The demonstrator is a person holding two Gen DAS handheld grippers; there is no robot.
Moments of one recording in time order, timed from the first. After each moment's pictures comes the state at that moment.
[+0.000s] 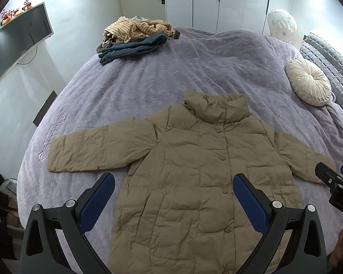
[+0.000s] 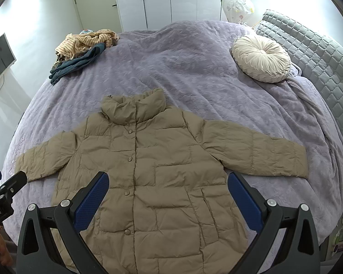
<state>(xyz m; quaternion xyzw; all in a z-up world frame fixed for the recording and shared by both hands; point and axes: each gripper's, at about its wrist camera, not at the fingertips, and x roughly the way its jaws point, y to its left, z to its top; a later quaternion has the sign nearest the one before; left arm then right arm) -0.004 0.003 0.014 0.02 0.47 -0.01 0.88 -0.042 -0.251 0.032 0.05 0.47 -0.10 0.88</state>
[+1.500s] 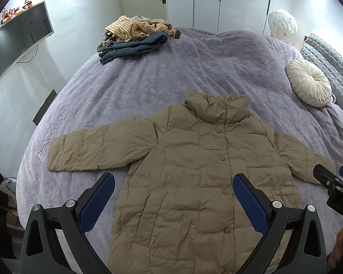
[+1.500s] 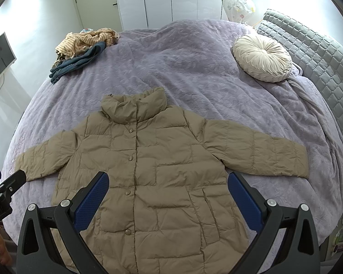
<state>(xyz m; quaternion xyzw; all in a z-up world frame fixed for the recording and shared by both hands) -0.004 0.004 0.014 0.02 0.47 -0.01 0.88 -0.039 -0.253 0.035 0.05 0.47 -0.10 0.88</state>
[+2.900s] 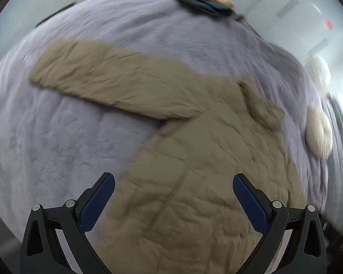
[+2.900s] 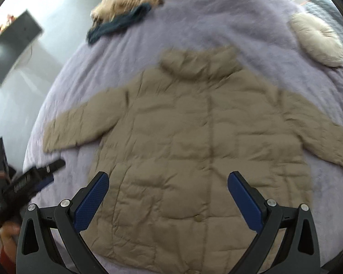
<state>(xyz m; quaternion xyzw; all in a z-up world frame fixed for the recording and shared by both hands) 0.010 0.181 -0.125 -0.25 0.55 0.03 0.80 -0.007 -0.130 -0.038 0.08 0.57 0.04 0.81</state>
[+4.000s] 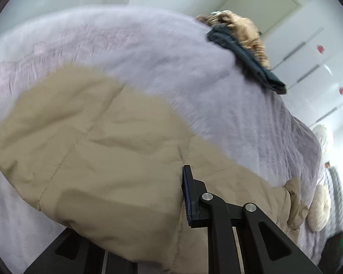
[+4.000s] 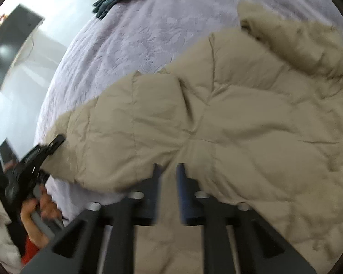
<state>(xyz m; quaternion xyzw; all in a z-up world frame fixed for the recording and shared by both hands) 0.163 0.365 -0.222 -0.33 0.41 0.07 0.85 0.167 -0.014 -0.181 0.16 0.61 0.10 0.77</state>
